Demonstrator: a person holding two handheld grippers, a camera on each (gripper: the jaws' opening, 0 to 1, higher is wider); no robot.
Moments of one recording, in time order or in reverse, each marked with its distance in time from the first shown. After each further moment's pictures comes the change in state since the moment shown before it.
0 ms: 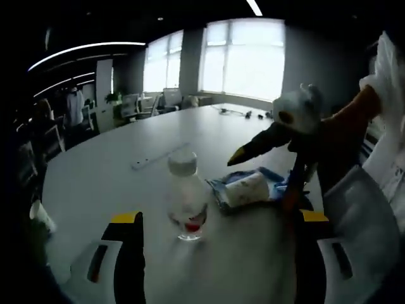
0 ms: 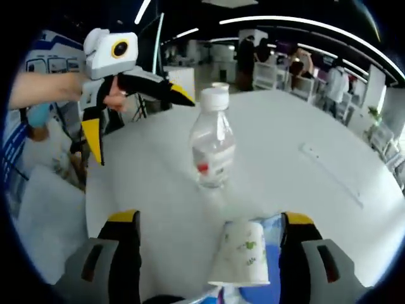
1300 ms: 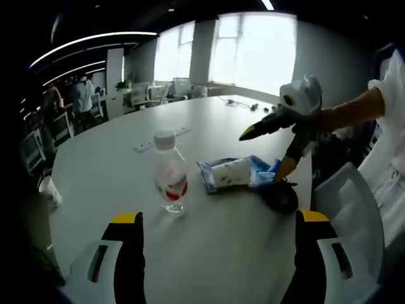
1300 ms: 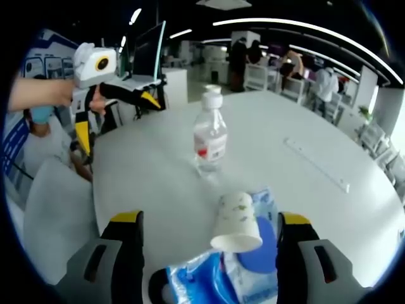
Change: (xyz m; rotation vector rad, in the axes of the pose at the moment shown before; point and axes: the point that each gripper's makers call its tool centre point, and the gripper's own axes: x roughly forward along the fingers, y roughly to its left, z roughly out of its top) left arm -0.039 -0.040 -0.011 -0.061 0.034 0.068; right arm -0.049 0.006 -0.019 0.005 -0.003 -0.058
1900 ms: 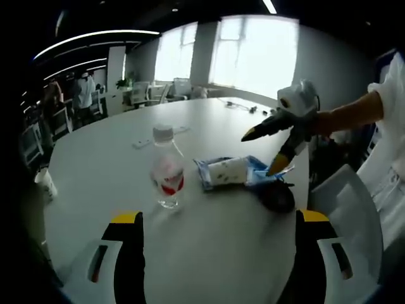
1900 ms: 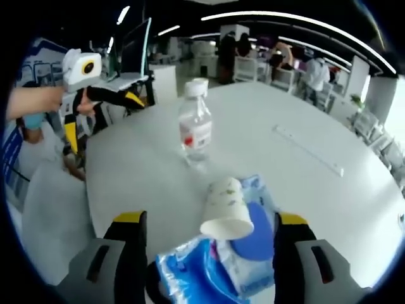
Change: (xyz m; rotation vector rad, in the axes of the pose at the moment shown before) left arm 0.002 -0.007 -0.013 -0.038 -0.024 -0.024; right arm -0.005 -0.019 -0.023 0.101 0.036 -0.059
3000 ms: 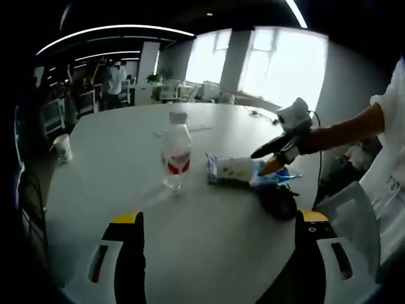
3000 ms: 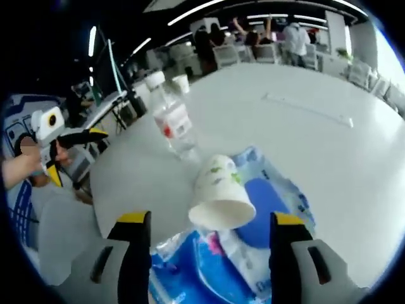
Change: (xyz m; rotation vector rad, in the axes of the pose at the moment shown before) left arm -0.015 -0.017 -0.023 -0.165 -0.052 0.162; right arm 0.028 -0.014 -0.030 0.261 0.025 0.104
